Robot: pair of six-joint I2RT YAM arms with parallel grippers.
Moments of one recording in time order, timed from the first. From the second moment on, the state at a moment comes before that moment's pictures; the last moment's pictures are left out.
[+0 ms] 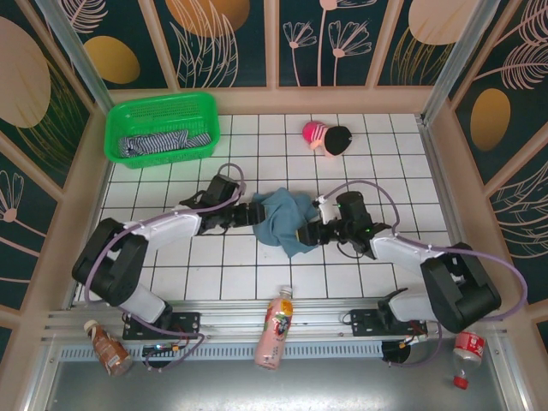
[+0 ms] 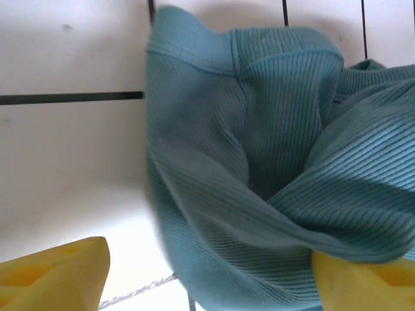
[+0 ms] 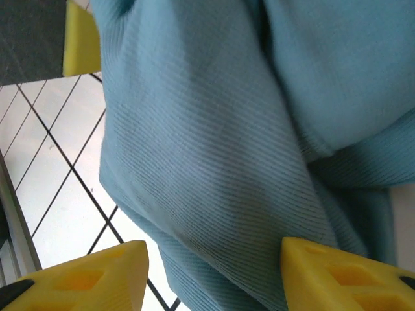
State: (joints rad) left arm -0.56 1.59 0.82 -0.14 0.26 -0.66; right arm 0.50 1.33 0.48 0.10 -0.57 0.23
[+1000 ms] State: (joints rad) left arm -0.64 1.41 1.52 -0.72 0.26 -0.66; right arm 0.43 0.89 0.93 0.00 -0.15 -0.12
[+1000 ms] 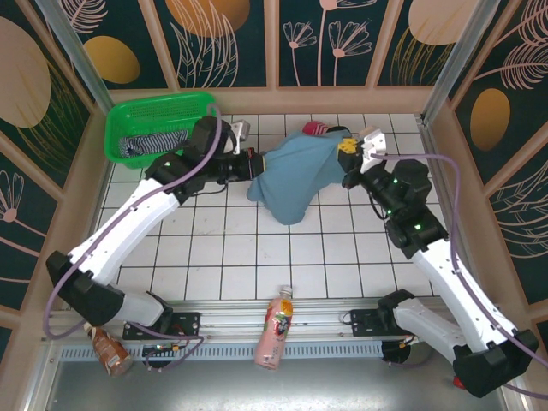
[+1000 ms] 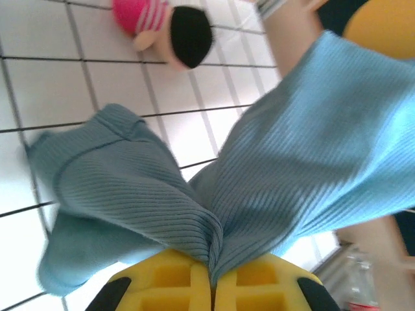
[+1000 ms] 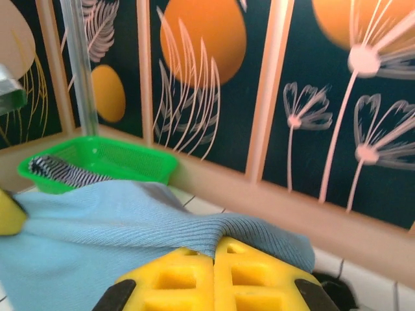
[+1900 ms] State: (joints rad) left arm -0.47 1.79 1.52 -0.76 -0.08 -0.39; right arm 0.58 1.19 0.80 0.02 -0.28 -0.06
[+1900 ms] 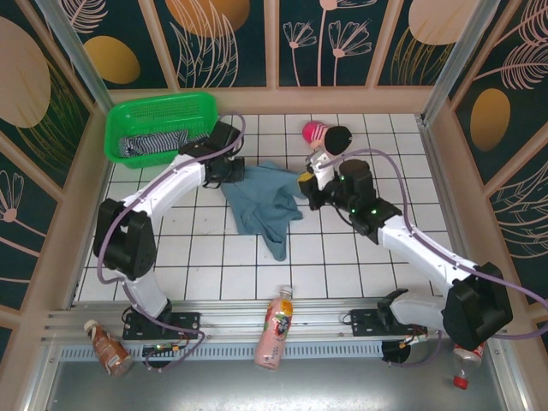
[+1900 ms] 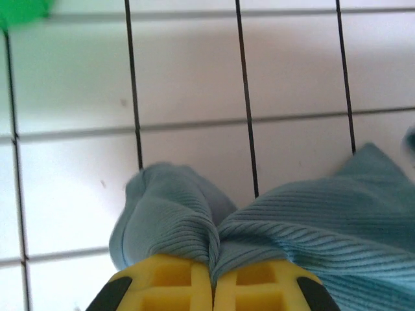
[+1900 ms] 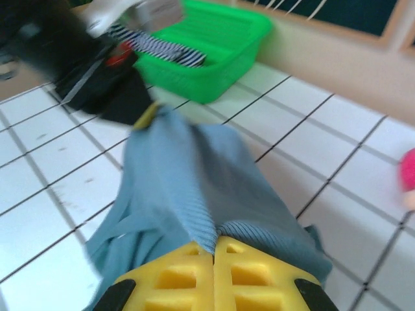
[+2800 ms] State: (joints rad) left arm -0.55 2.09 1.91 -0.60 0.11 -0.11; right arm 0.80 1.09 0.77 -0.05 -0.30 0.15
